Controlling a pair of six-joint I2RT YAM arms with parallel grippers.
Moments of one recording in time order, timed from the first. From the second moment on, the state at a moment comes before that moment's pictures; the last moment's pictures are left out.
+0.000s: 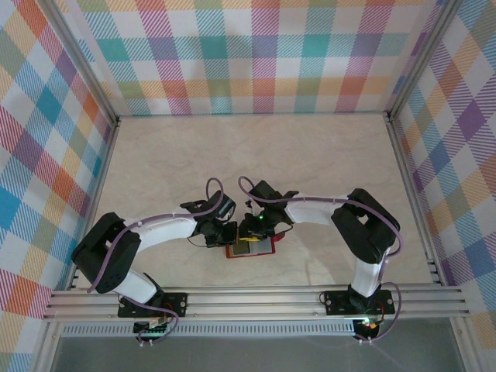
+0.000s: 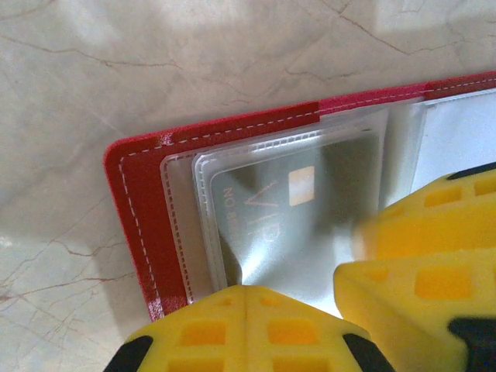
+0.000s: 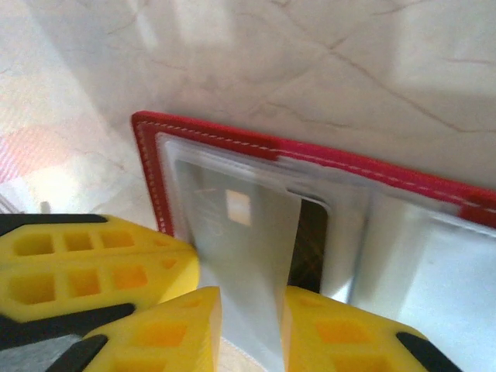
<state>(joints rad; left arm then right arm) -0.73 1.51 0.76 -0.48 0.24 -0.79 0.84 1.81 1.02 -0.34 -0.52 0.80</state>
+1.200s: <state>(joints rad) -0.76 1.52 0.82 -0.51 0.21 -0.79 0.84 1.76 1.03 -0.45 -0.39 0.78</state>
